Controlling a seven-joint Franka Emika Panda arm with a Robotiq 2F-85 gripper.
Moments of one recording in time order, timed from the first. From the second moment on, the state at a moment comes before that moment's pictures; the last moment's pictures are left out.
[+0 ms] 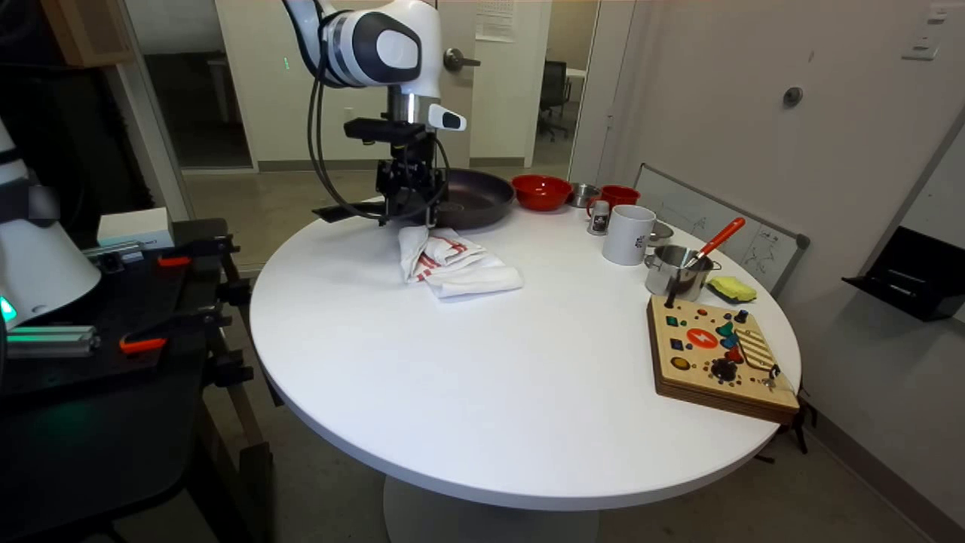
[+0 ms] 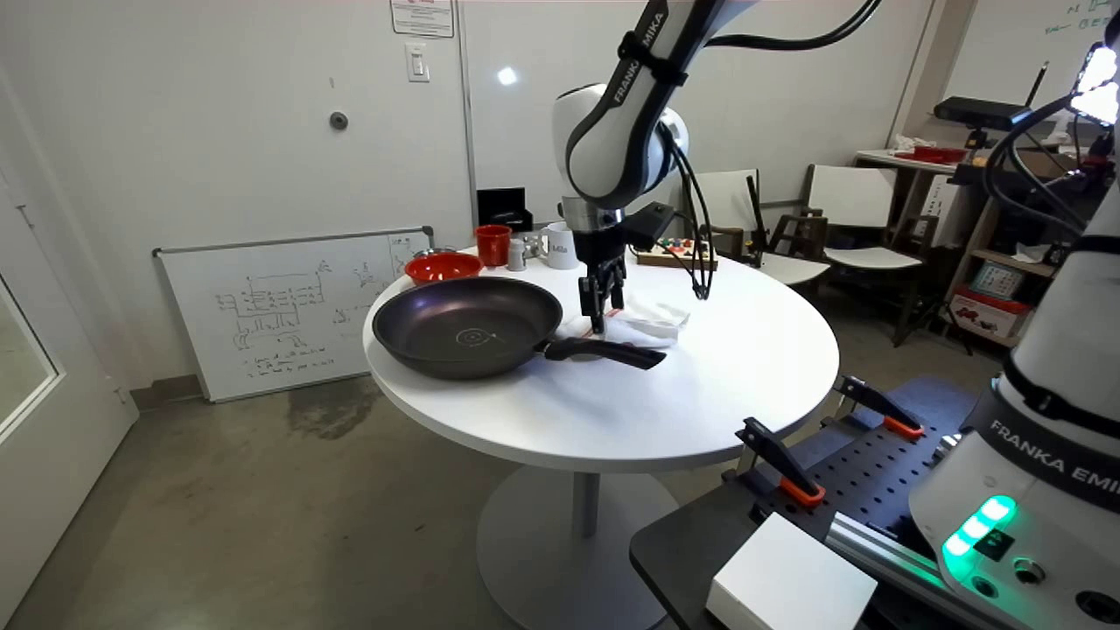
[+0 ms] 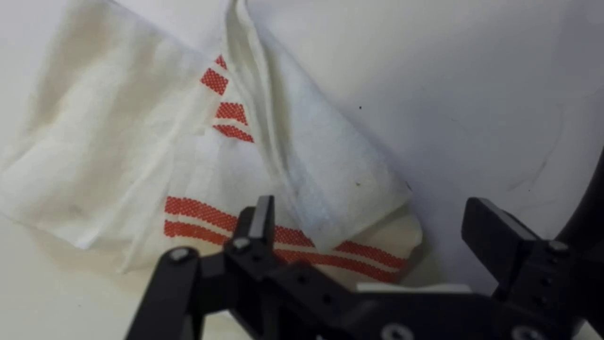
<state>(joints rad) 0.11 0.44 0.05 -2.22 -0.31 2.53 -0.19</state>
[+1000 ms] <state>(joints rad) 0.15 0.49 0.01 -2.22 -0.34 2.55 -0.07</state>
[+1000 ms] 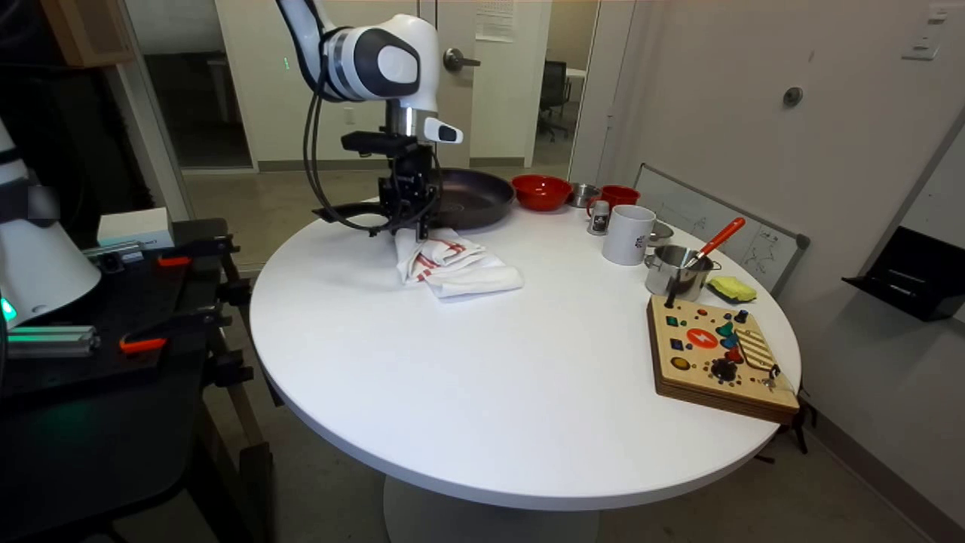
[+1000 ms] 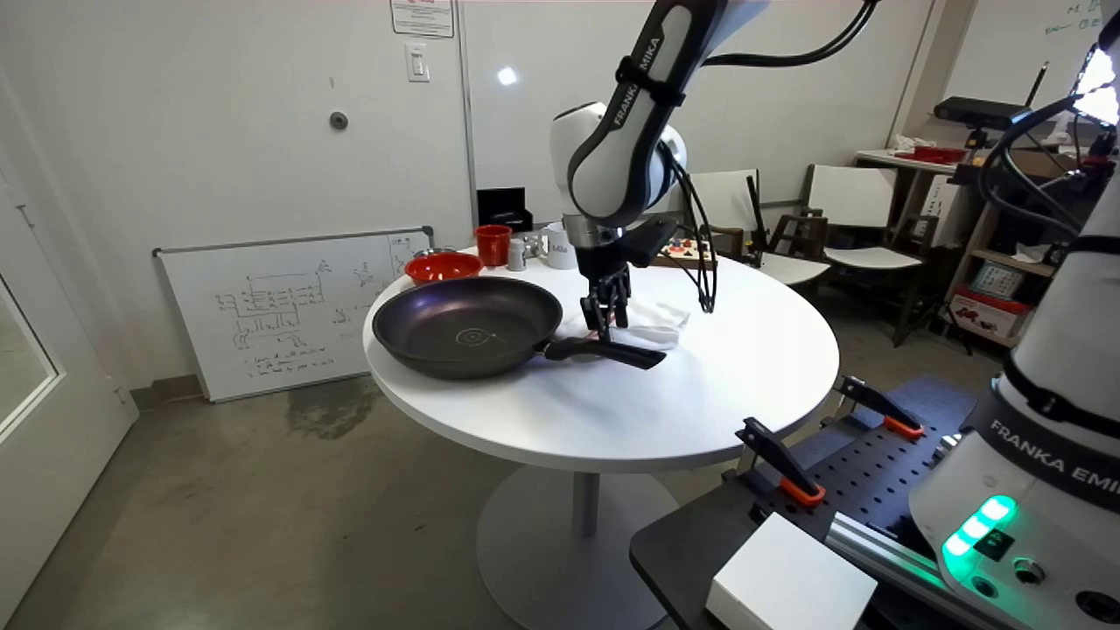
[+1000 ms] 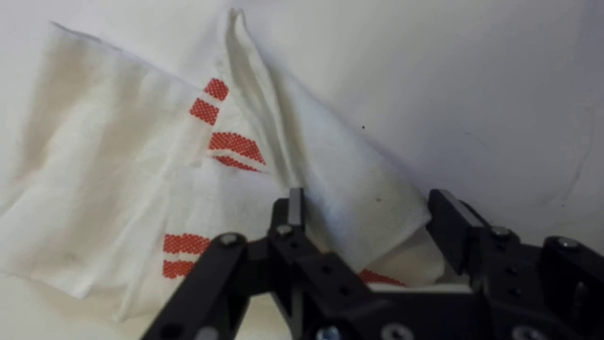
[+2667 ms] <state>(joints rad) 0.15 0.39 -0.10 -2.15 -0.47 2.32 0.06</state>
